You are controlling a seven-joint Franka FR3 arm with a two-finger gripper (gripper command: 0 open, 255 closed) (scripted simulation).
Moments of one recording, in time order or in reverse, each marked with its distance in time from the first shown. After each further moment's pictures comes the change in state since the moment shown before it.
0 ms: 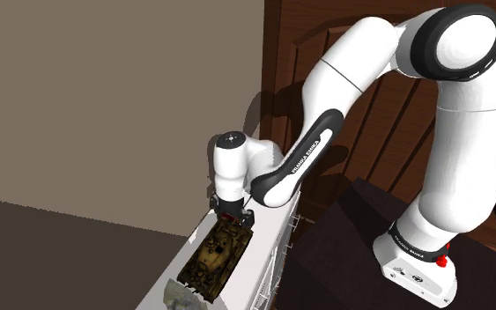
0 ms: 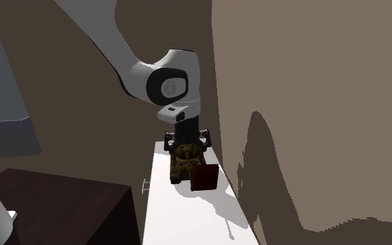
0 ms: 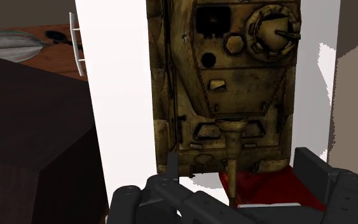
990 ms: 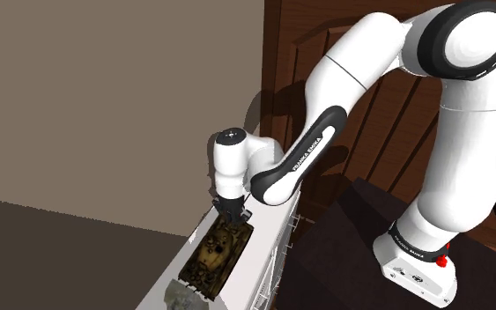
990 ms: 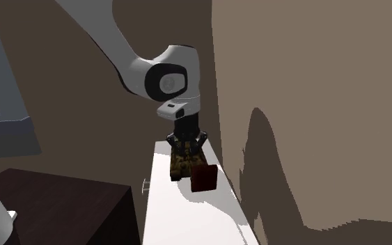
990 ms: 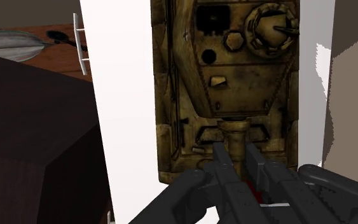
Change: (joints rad) arm -0.021 -0.026 0.025 -0.005 0.030 -0.017 -0.021
